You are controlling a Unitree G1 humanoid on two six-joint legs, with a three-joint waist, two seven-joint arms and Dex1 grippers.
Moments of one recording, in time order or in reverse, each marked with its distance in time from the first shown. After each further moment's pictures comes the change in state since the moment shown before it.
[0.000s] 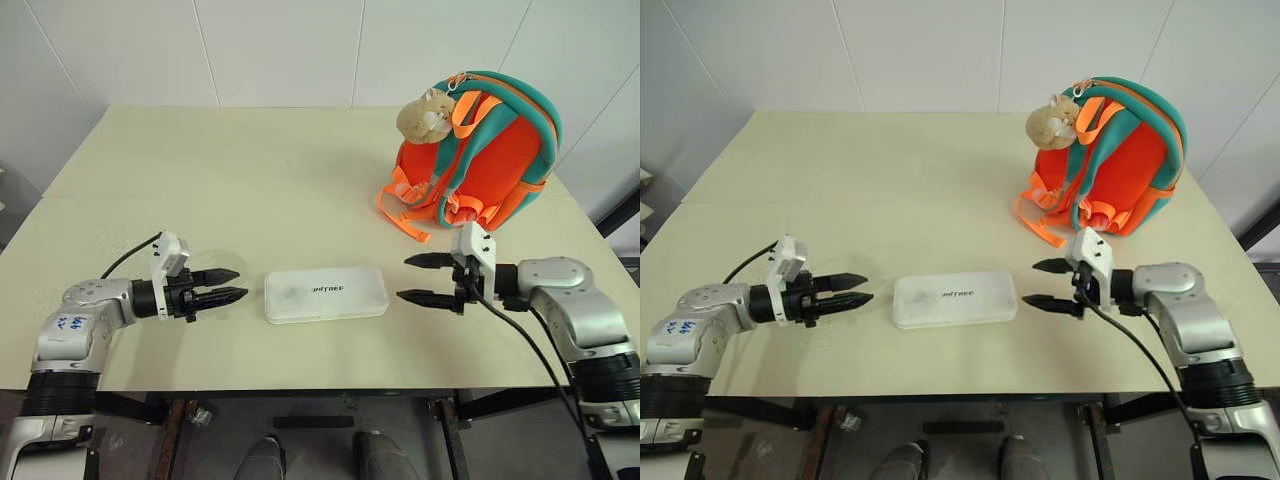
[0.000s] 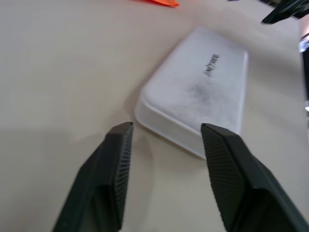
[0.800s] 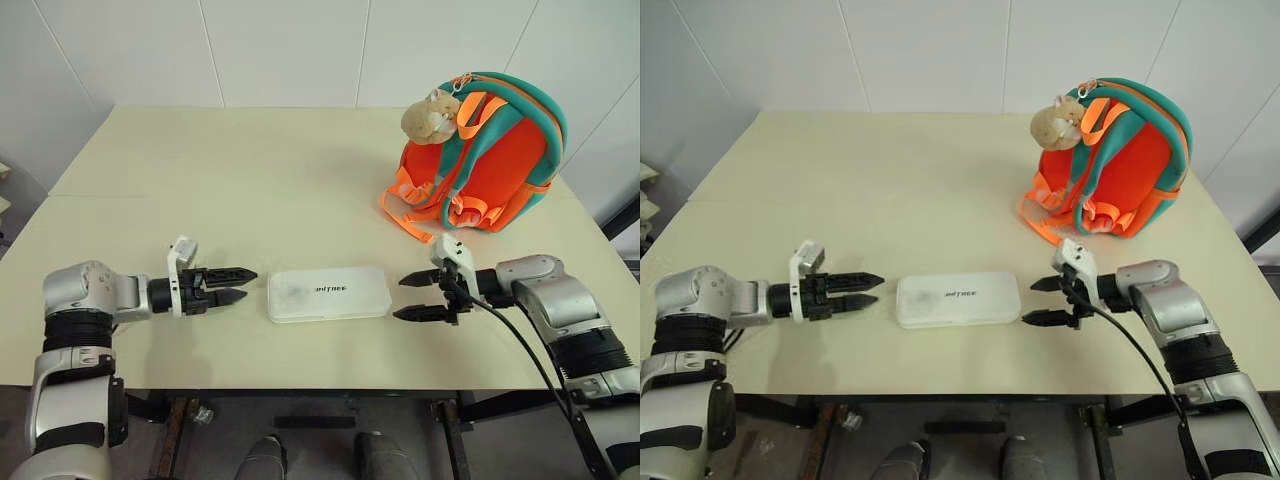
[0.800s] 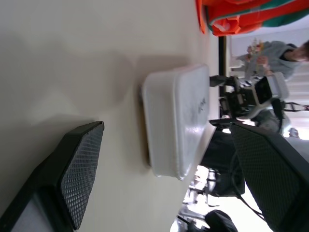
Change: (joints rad) left arm -0.335 -0.090 0.061 0.409 -0.099 0.896 0.240; right arm -0.132 0.044 0.151 0.155 -0.068 0.116 0.100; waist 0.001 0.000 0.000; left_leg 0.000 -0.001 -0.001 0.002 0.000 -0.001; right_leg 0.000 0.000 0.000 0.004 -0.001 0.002
